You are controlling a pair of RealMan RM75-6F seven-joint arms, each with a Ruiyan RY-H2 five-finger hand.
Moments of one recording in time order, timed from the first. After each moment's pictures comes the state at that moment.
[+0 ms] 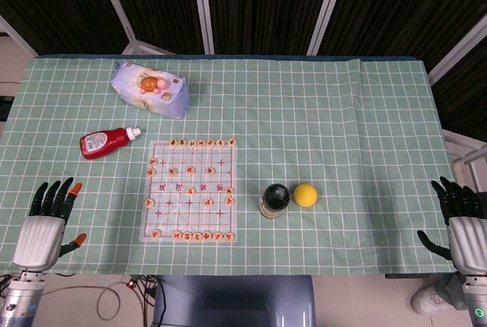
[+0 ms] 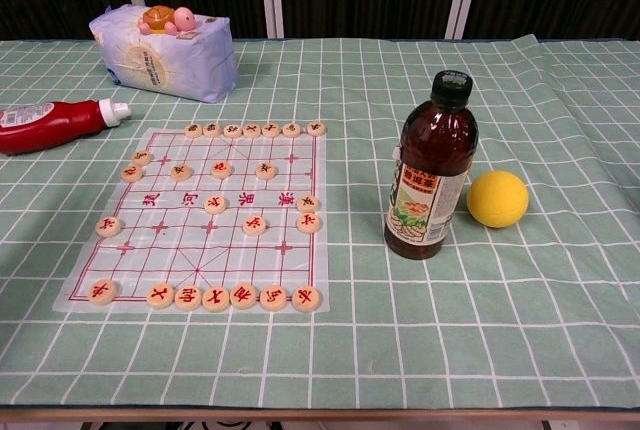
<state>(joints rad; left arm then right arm) -0.07 -1.31 0.00 -1.62 1.61 1.54 0.36 0.05 -1.10 0.06 -1.58 -1.52 1.52 0.04</state>
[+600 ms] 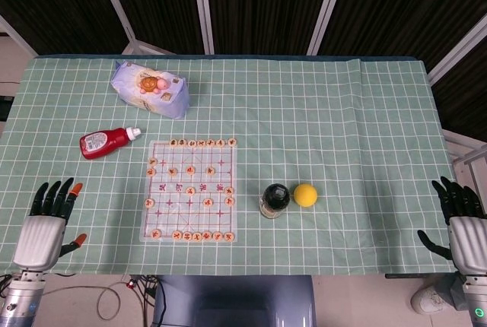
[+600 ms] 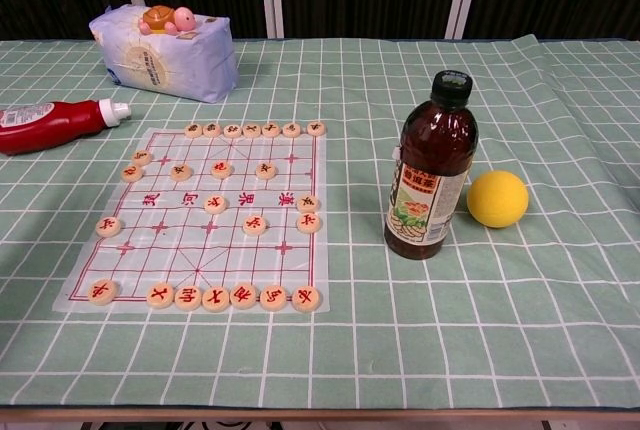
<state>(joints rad) -0.07 -1.31 0.00 -1.63 1.60 1.54 0.37 0.04 -1.09 0.07 -1.59 -1.51 1.52 0.04</state>
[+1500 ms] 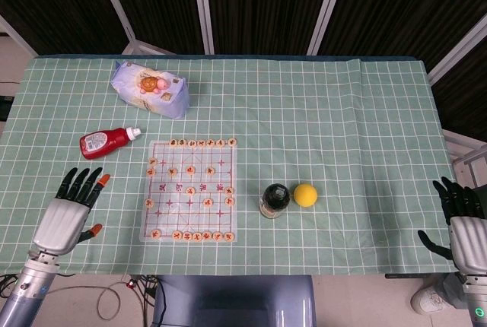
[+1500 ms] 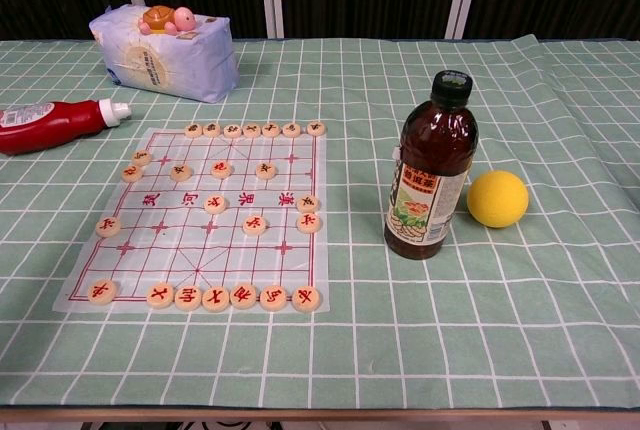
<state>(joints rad) -0.21 -1.23 -0.04 -1.69 1.64 1.37 0.42 0.04 -1.09 0.07 -1.60 -1.50 1.51 0.05</state>
